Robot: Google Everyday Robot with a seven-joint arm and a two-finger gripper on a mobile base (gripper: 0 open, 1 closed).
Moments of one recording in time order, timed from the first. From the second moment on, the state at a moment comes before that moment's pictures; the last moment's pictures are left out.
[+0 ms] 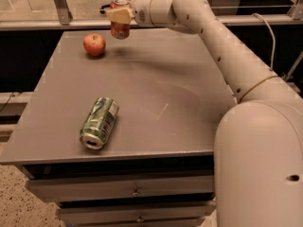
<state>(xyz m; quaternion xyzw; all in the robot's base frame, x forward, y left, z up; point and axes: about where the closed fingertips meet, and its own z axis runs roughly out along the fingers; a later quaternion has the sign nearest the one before) 0.836 0.075 0.970 -0.37 0.66 0.30 0.58</state>
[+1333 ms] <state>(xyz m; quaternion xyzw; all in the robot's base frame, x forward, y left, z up) 0.842 0.105 0.919 -0.36 0.68 0.34 0.54</state>
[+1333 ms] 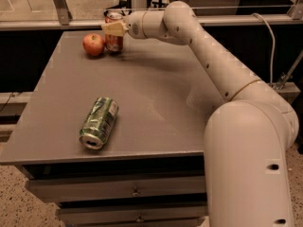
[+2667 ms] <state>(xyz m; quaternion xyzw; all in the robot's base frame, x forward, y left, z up) 0.831 0.063 0.916 -0.35 0.69 0.35 0.54</state>
